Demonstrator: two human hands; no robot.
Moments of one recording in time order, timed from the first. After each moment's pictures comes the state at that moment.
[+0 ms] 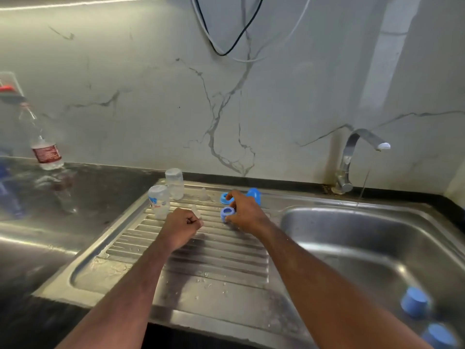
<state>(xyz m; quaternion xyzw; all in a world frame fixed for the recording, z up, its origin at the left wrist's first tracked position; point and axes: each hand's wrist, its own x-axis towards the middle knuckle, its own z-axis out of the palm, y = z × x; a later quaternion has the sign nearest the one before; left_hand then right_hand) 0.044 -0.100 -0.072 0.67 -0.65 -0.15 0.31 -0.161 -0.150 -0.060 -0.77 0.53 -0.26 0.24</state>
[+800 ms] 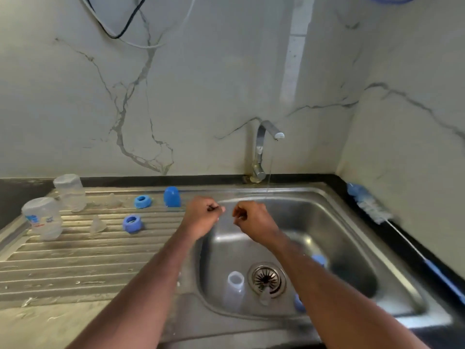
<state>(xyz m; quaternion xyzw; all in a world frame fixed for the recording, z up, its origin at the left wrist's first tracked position) -0.188 -0.130 -0.064 0.51 -0.72 -0.27 0.38 -0.364 -0.107 -0.079 -0.68 0.65 -0.30 0.15</state>
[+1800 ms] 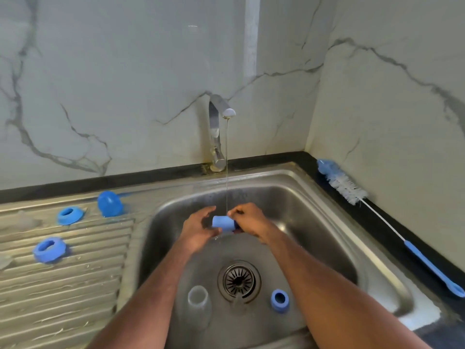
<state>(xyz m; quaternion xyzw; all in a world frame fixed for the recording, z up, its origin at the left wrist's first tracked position) -0.293 -0.178 -0.153 0.51 -0.72 -0.39 0.27 -0.466 -0.152 -0.152 -0.46 0.70 -0.40 0.38</state>
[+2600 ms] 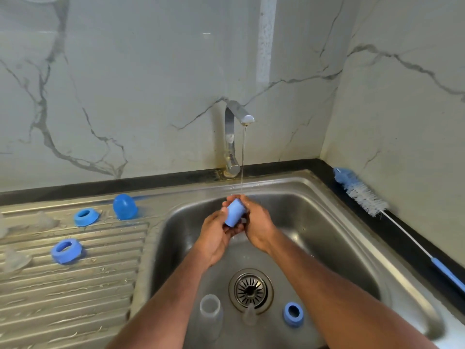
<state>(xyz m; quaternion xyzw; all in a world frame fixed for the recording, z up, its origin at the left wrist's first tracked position) -0.323 -0.172 -0.144 0.34 -0.38 -0.73 0.45 -0.433 -0.151 -0.130 -0.33 0.46 -0.61 0.56</state>
